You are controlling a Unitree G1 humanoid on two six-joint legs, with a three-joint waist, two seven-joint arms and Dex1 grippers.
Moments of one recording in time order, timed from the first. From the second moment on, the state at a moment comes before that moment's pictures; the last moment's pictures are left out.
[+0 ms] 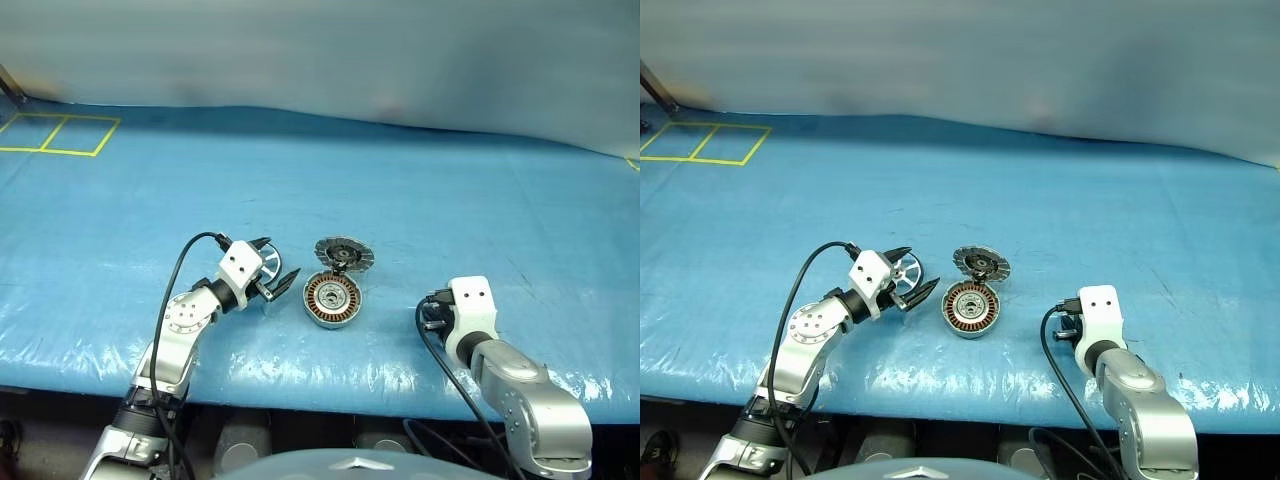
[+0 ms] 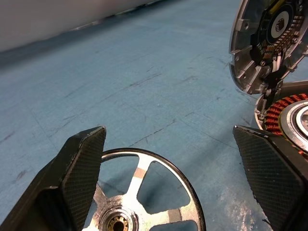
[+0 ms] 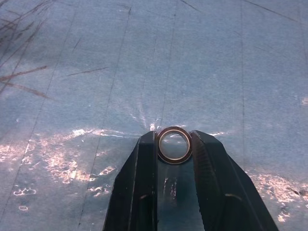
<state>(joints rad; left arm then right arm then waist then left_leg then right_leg) -0.12 0.35 -0.14 -0.03 -0.08 0.05 -0.59 0.18 -0.23 -0.13 -0.68 0.17 1.12 0.18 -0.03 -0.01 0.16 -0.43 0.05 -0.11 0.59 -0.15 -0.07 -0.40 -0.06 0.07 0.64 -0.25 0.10</state>
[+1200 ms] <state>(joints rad) -0.09 0.38 -0.14 -0.04 -0.09 0.06 -0.61 -0.06 -0.44 0.26 -0.48 0.28 0.72 0.57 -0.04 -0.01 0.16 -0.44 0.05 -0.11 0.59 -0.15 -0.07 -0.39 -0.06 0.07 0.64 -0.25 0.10</state>
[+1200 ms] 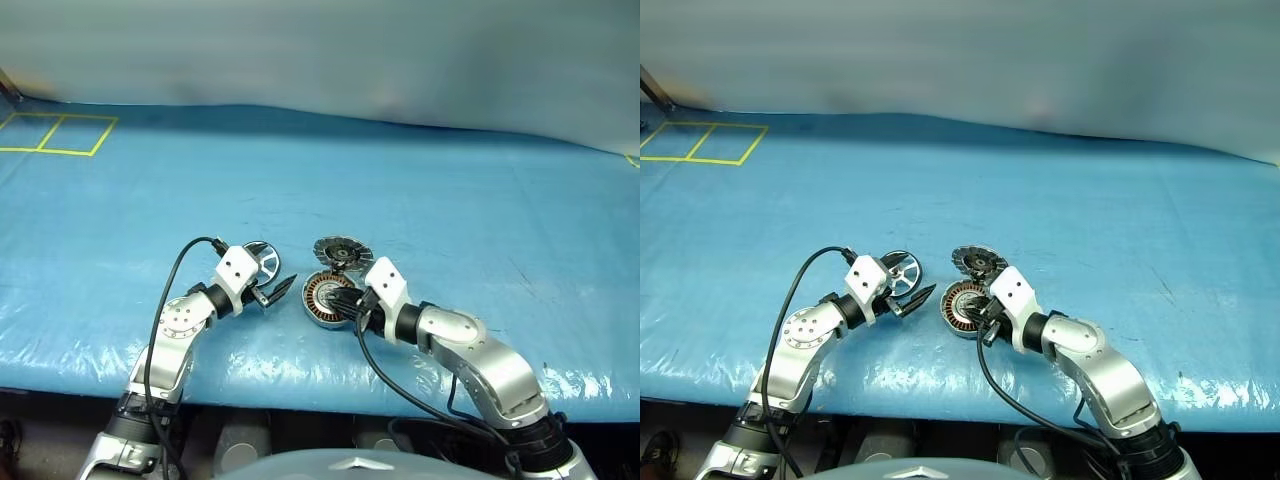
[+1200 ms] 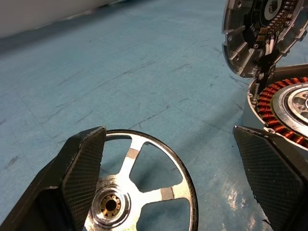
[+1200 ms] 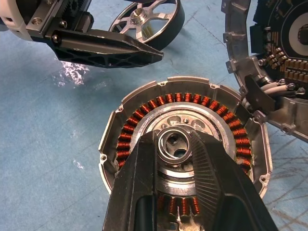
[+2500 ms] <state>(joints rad) -0.09 0.38 -0.14 -0.04 -0.08 0.08 -0.60 -0.09 -0.43 0.31 -0.44 0.23 0.66 0.58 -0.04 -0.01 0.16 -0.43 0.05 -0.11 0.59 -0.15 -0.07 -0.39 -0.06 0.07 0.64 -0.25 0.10</state>
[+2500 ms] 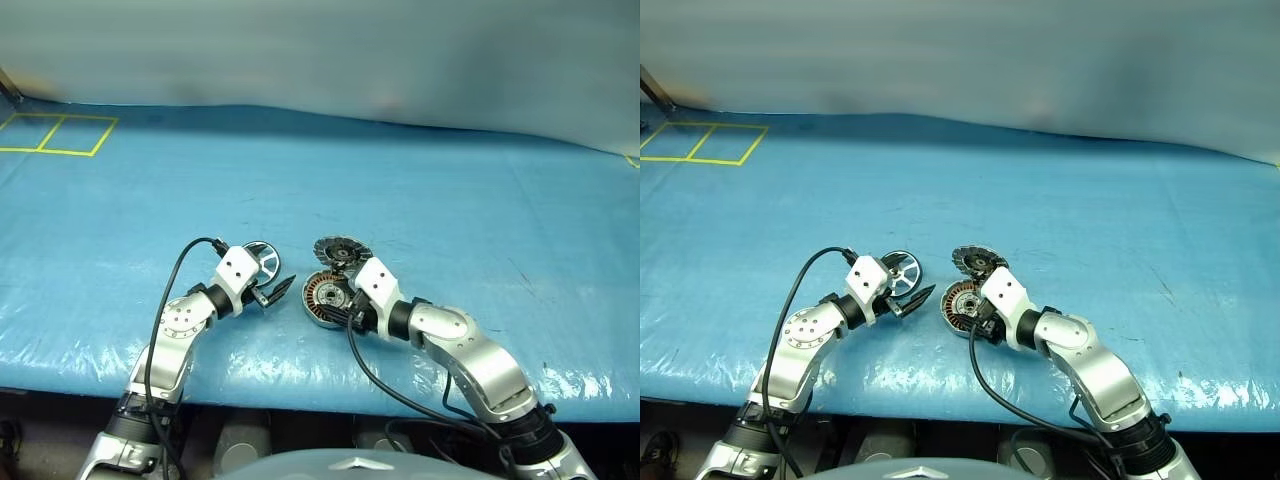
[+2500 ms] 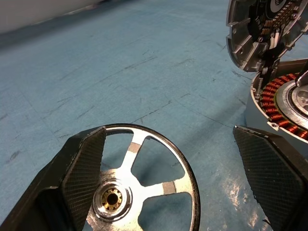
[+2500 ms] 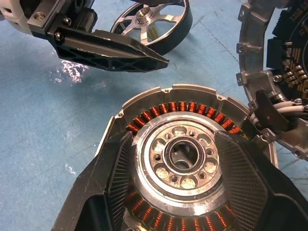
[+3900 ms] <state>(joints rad) -0.09 0.38 -0.14 -0.04 -0.08 0.08 -0.59 -0.14 -0.53 0.45 -0.42 -0.03 0.55 0.54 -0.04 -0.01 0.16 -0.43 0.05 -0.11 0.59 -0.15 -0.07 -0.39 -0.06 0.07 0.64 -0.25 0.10</state>
